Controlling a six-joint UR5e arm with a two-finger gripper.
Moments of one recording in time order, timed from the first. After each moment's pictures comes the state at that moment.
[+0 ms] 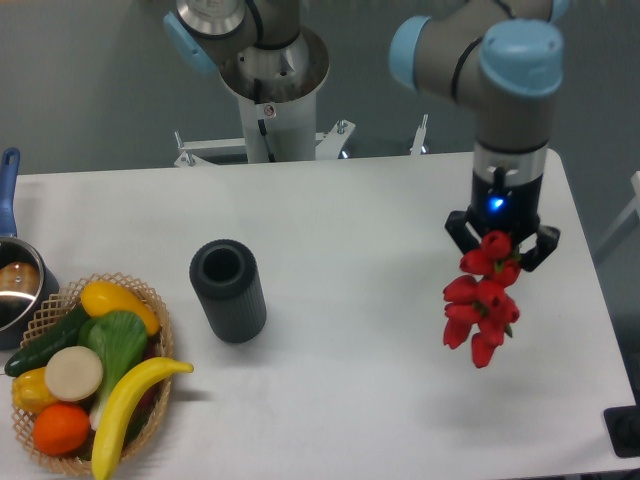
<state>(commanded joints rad) 2.66 -1.90 -1.54 -0.95 1.53 1.11</state>
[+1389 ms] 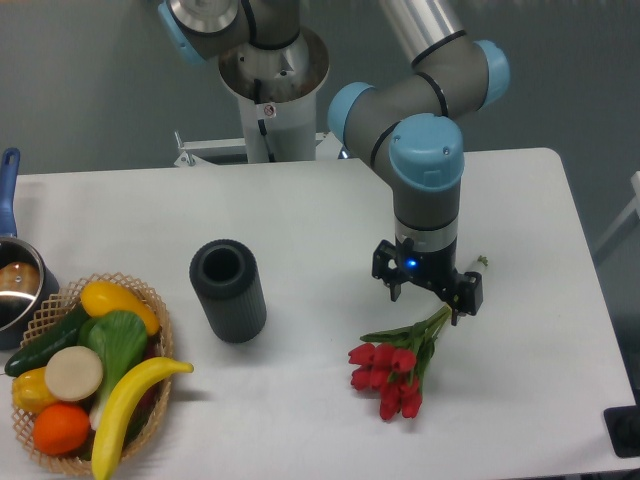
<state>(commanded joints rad) 2.60 -1.95 -1.65 -0.80 1.55 1.11</state>
